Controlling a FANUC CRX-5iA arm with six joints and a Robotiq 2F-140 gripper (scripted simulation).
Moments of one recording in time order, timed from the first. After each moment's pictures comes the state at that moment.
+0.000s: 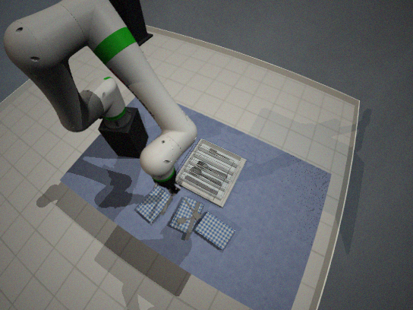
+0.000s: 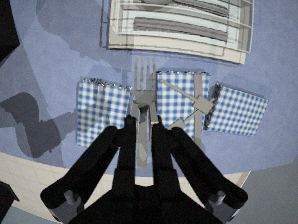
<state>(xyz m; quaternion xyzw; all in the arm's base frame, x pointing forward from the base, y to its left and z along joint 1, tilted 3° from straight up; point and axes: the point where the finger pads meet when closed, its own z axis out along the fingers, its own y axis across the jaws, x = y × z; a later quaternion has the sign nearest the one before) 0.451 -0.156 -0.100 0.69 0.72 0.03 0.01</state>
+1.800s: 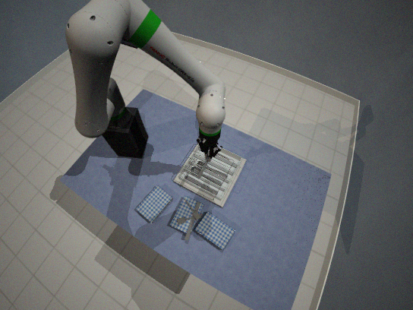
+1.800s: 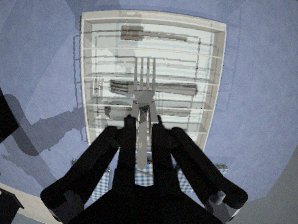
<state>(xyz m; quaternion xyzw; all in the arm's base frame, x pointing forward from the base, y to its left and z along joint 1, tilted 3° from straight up) 0.512 0.098 -0.090 0.69 0.72 0.03 0.01</state>
